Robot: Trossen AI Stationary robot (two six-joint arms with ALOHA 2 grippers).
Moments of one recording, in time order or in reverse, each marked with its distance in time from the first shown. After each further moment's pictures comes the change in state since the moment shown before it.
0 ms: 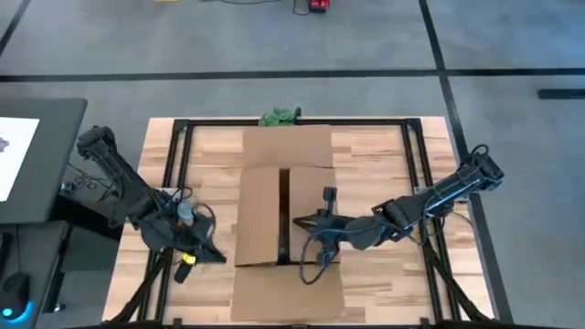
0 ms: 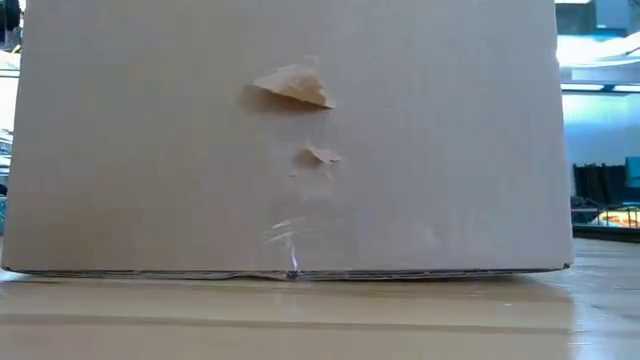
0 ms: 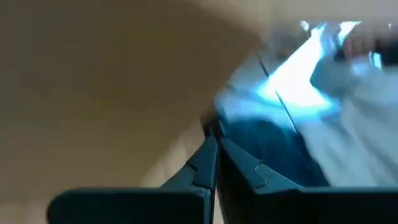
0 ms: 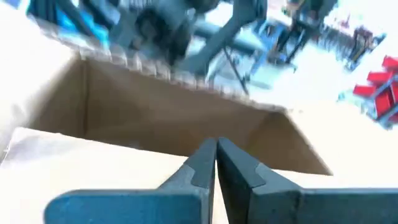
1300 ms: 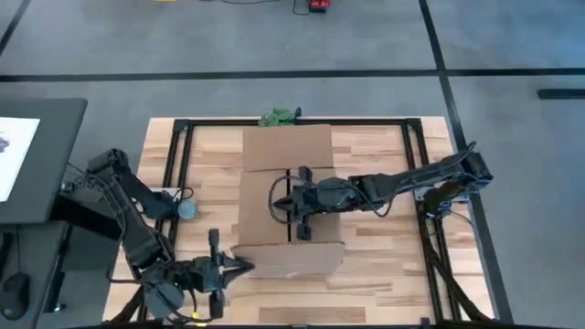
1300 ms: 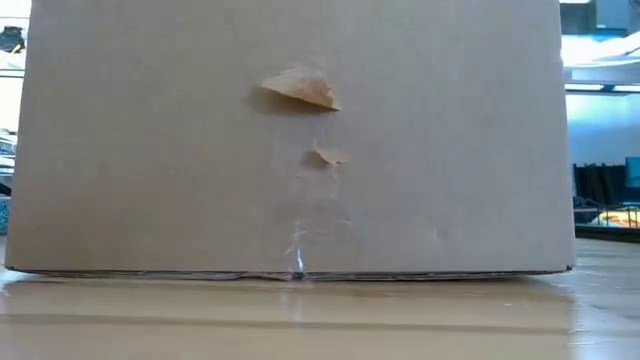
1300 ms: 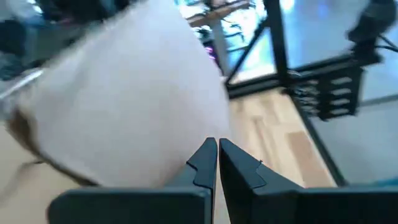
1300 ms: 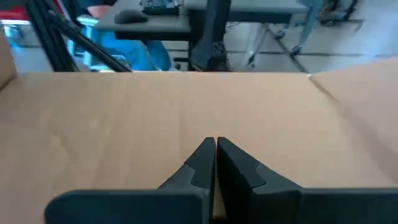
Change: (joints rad) left arm -0.081 0.509 0.650 -0.158 -0.763 0.595; right arm -0.235 0.071 0.001 0.044 -0.349 0.224
